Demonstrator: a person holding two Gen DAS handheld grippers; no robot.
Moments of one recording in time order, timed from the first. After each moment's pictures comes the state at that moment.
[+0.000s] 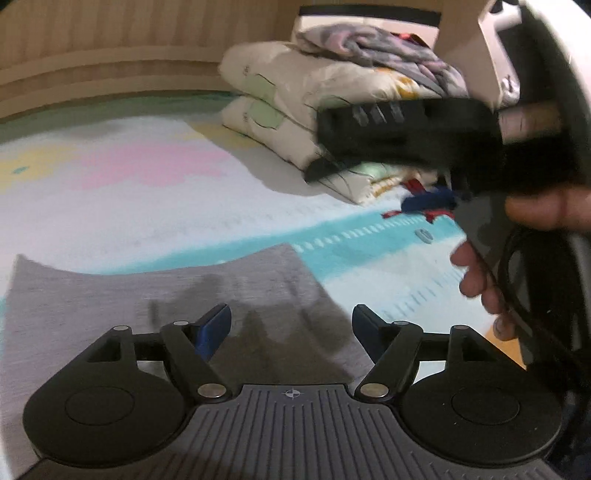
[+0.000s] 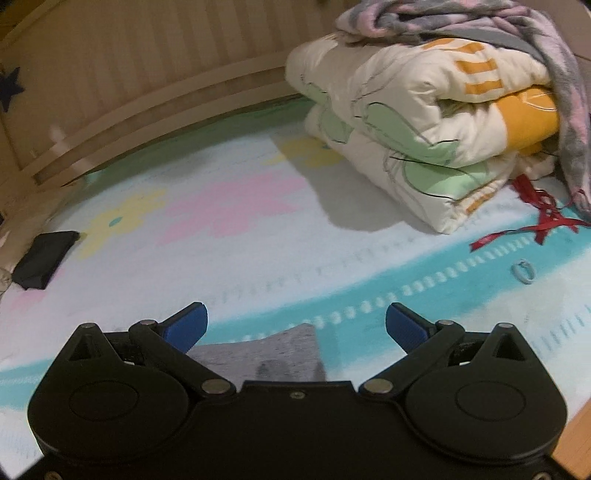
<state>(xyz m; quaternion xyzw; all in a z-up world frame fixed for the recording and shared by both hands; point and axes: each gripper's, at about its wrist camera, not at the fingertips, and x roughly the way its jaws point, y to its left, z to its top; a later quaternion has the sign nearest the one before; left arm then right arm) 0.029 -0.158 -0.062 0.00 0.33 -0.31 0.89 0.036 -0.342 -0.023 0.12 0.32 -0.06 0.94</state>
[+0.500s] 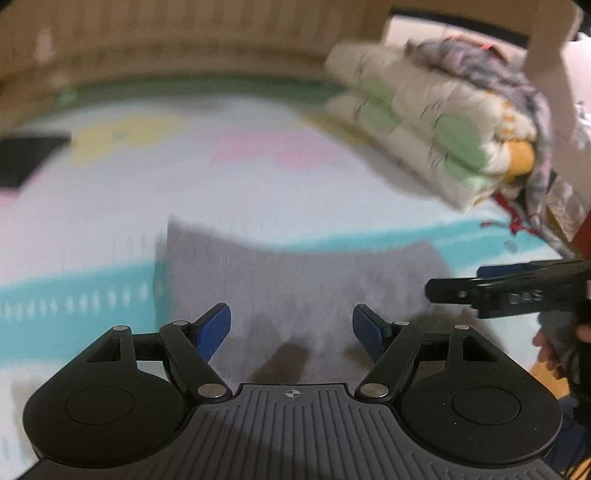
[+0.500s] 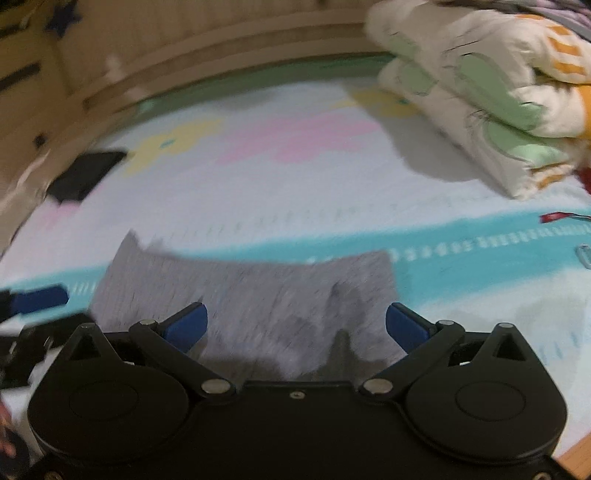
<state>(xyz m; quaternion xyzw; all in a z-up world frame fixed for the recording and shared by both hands) 0.062 -0.059 -0.068 -0.01 0.39 -0.20 0.90 0.034 -0.284 -0.074 0.05 0.38 0.05 0.92</state>
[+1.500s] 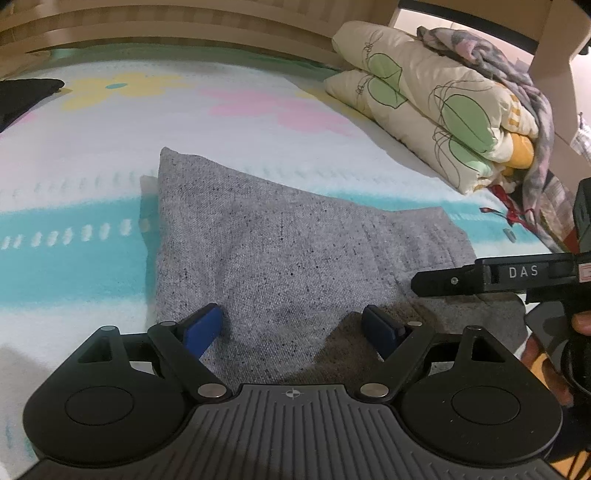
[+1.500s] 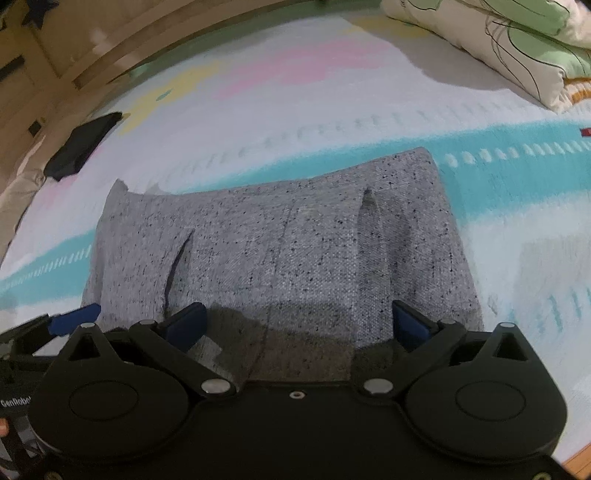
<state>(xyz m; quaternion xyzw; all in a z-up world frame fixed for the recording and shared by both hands) 0.065 -0.045 -0.113 -0.05 0.40 -0.23 0.89 0.048 -0.277 -0.127 0.12 0.45 0.06 0.88</state>
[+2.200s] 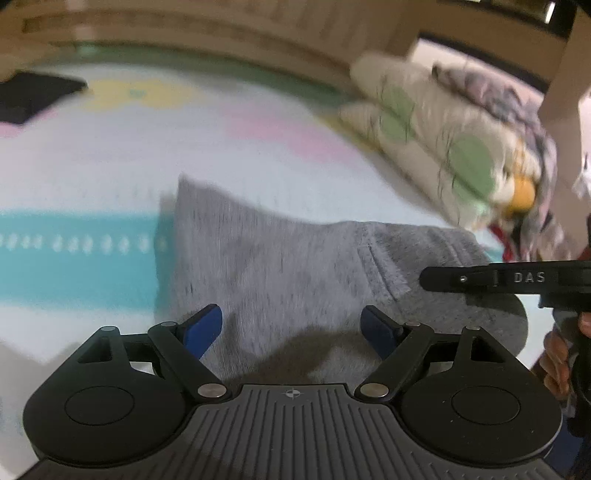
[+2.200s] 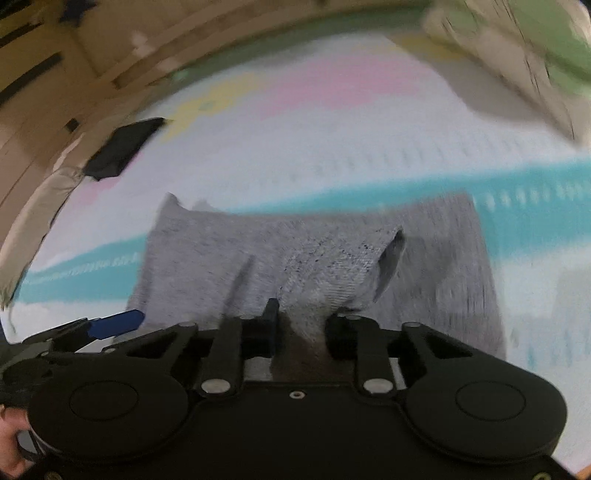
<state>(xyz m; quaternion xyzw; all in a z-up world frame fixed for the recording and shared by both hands) 0.058 -0.027 -0.085 -0.10 0.36 -0.21 0.90 0.046 -0.265 -0.087 0.10 0.41 0.13 0.90</state>
